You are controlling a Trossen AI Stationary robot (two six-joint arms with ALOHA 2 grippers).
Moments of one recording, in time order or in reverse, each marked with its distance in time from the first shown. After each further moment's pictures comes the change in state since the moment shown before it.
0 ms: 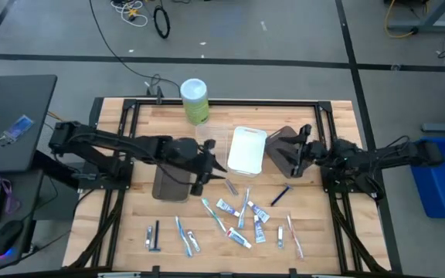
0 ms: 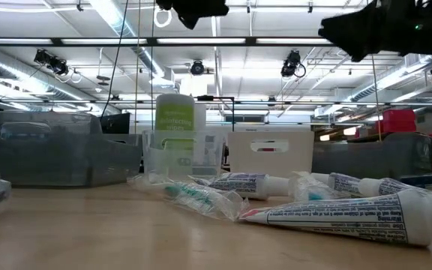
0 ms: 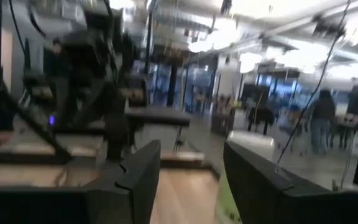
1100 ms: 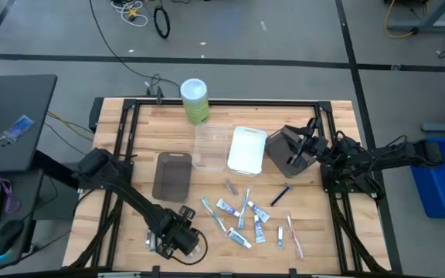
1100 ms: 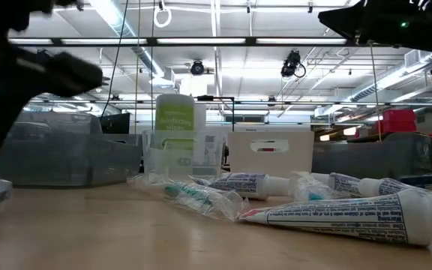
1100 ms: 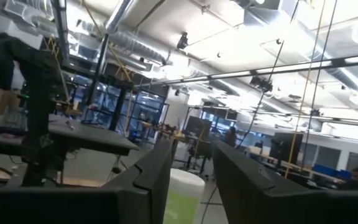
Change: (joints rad) left arm -0.544 0.454 0.112 -0.551 -0.052 -0.355; right arm -0.052 0.067 0.004 0.275 0.097 -0.260
